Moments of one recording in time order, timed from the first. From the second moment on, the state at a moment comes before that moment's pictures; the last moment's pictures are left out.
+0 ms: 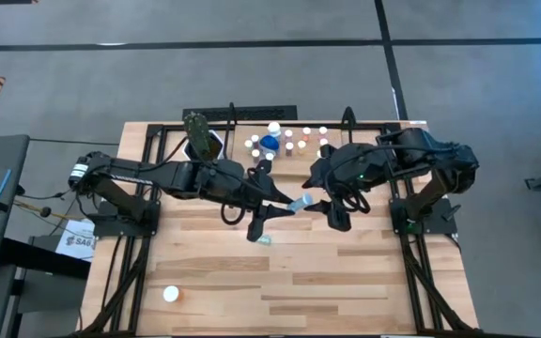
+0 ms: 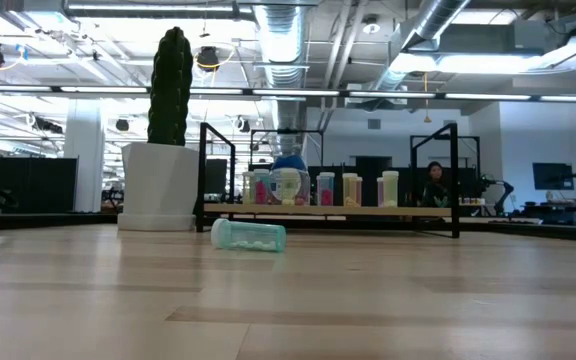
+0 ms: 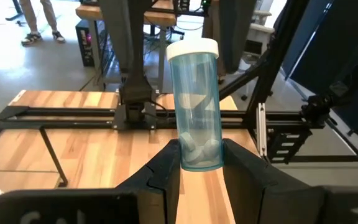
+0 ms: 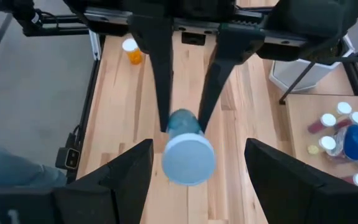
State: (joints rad) left arm -0.15 1.54 1.53 -0.28 -0.01 -0.12; right arm 0.23 1.67 2.27 -1.34 0.10 0.20
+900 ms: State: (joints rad) left arm -0.15 1.54 1.53 -0.24 -0.01 -0.06; right arm 0.23 1.67 2.27 -1.32 0.10 0.24
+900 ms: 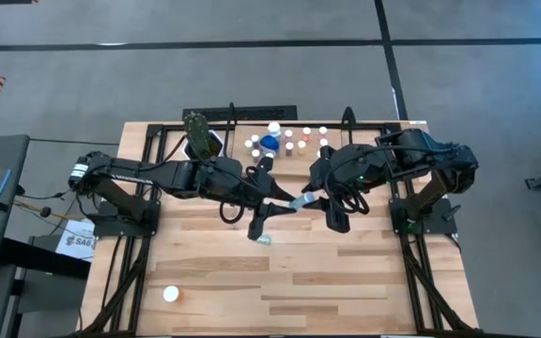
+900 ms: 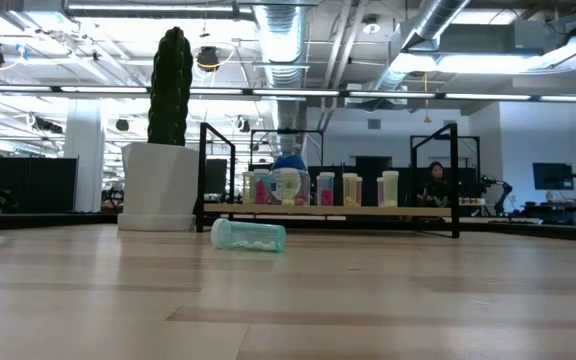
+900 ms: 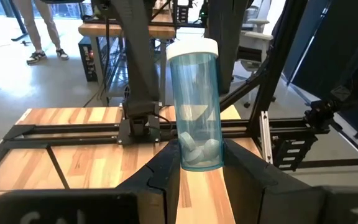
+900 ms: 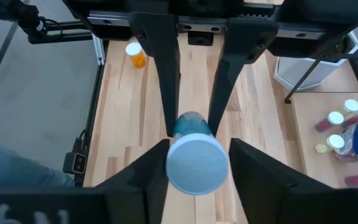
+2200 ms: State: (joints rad) left arm -0.12 1.51 1.53 -0.36 -0.25 -0.20; right arm -0.13 1.53 1.85 -1.38 0.21 0.18
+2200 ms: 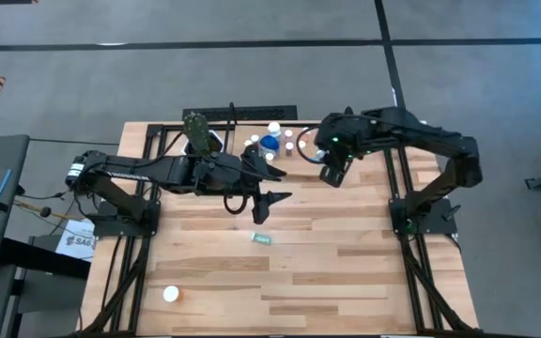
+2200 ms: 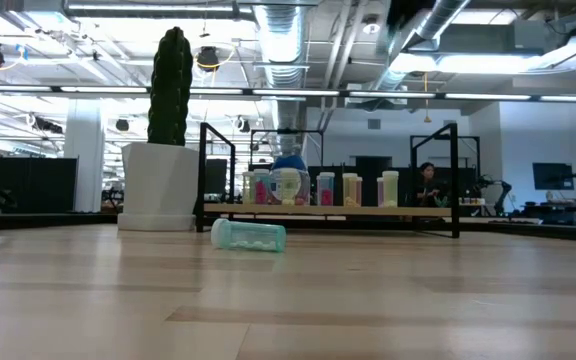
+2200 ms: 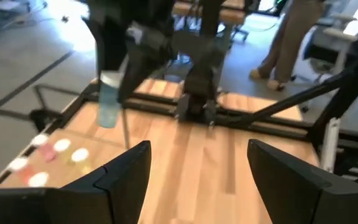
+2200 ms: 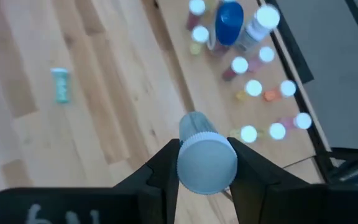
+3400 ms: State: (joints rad) left arm 0.11 1.44 1.53 -0.44 -0.32 -0.23; right arm -0.38 1.94 1.53 -0.74 0.08 0.21
